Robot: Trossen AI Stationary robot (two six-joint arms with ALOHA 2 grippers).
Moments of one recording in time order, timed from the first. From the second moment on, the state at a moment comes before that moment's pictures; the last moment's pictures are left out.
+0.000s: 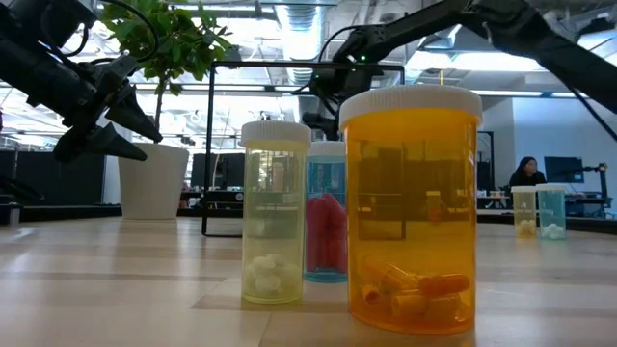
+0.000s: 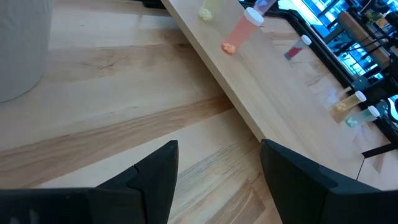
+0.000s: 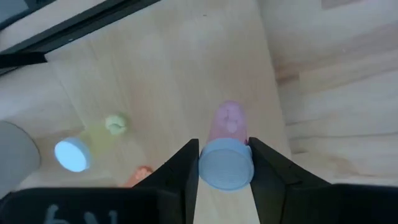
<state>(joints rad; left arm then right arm) -0.02 0.39 0.22 -0.41 -0.53 -0.95 -0.59 2.28 2.21 -1.24 -0.13 1.30</state>
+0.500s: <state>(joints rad) -0.02 0.39 0.22 -0.41 -0.53 -0.95 -0.60 2.38 2.34 -1.33 -0.14 1.23</state>
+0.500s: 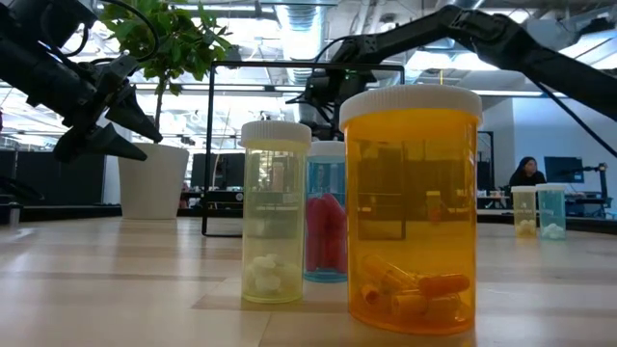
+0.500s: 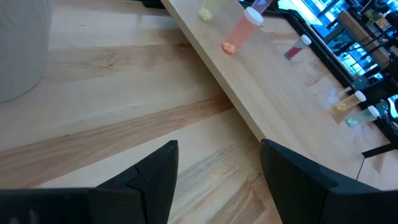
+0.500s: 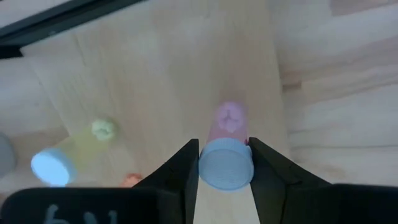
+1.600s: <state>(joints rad) -0.02 0.39 0.22 -0.41 -0.53 -0.95 -0.56 2.38 2.34 -1.23 -0.10 1.31</state>
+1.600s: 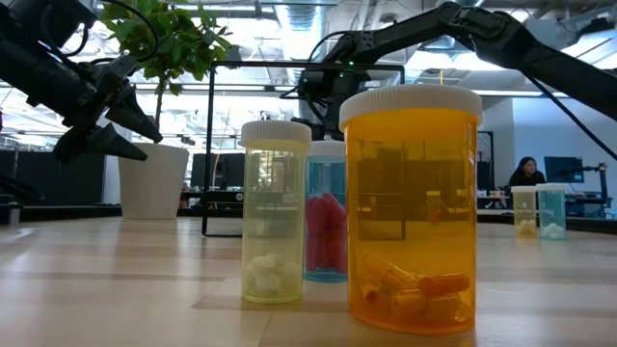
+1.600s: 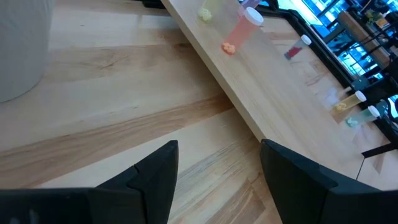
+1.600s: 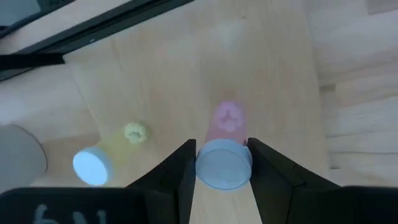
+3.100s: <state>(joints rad) -0.02 0.39 0.22 -0.41 -0.53 -0.95 -0.60 2.41 2.33 -1.30 -0.16 1.16</state>
